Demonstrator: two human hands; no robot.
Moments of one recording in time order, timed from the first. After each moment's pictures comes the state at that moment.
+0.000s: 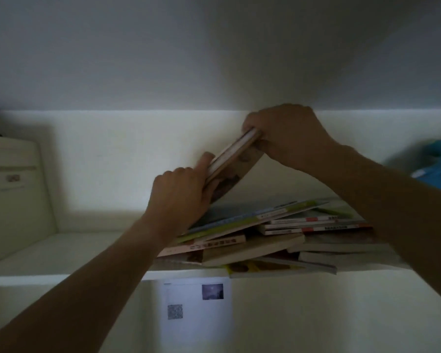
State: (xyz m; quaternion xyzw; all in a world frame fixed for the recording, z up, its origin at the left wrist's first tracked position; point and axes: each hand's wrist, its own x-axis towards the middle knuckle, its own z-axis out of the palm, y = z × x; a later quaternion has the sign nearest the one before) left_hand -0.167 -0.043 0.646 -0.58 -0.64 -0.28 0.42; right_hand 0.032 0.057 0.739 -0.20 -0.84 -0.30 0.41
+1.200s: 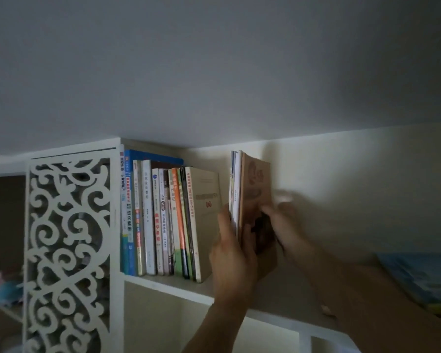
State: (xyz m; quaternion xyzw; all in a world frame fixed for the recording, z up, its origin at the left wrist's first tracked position) left_hand -0.366 -0.152 0.576 -0.35 -0.63 -0.60 0.35; right_hand -0.347 -0.027 0.634 -0.14 -0.68 0.59 0.41
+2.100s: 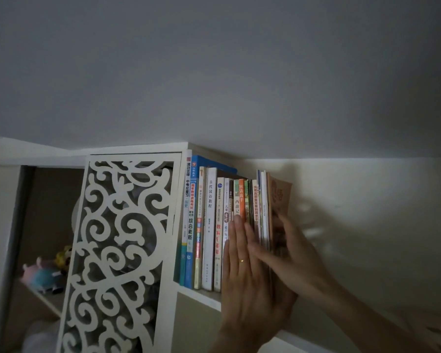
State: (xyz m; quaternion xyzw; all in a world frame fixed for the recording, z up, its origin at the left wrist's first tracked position) left_hand -0.449 -0.217 0.545 -0.36 -0.71 -0.33 0.51; right_hand -0.380 -0.133 0.626 0.03 -0.86 0.32 0.40
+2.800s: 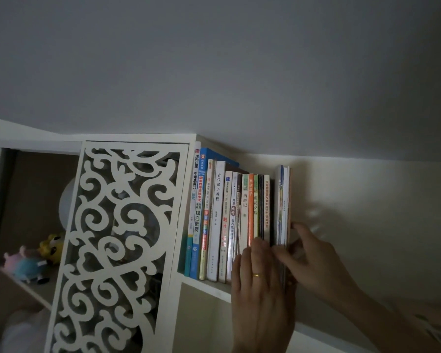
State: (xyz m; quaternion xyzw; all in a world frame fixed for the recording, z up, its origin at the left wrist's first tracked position) left_hand -0.429 -0.220 0.520 -0.32 -0.69 -0.34 0.55; right_hand -0.360 -0.134 0.618 -0.11 -0.89 0.15 0.42
